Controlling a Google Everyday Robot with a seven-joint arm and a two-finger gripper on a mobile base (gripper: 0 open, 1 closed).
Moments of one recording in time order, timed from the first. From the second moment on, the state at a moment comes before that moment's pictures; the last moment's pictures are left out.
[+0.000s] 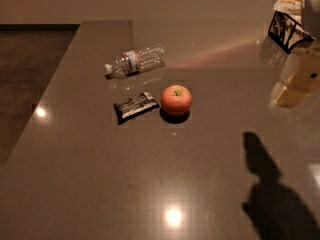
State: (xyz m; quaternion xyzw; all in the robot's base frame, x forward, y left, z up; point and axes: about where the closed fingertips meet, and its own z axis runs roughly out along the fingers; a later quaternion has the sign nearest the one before) arm 0.424 -0.192 1.045 -0.60 0.75 -0.10 0.24
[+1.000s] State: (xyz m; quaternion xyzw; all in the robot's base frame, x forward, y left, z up) arm 0.476 -0.185 1.033 -0.62 0.75 -0.09 0.24
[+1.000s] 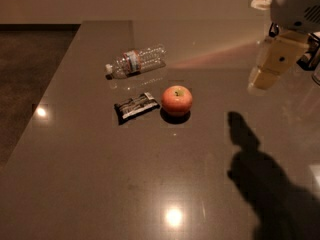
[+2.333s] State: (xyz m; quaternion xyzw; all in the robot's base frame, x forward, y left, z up) arm 0.643 -0.143 0.971 -0.66 0.73 0.00 0.21
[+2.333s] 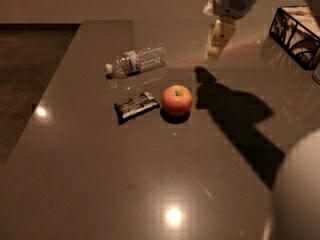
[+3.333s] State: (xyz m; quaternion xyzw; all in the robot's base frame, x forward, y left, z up) arm 0.709 -0.055 0.923 -0.69 0.70 -0.02 0.17
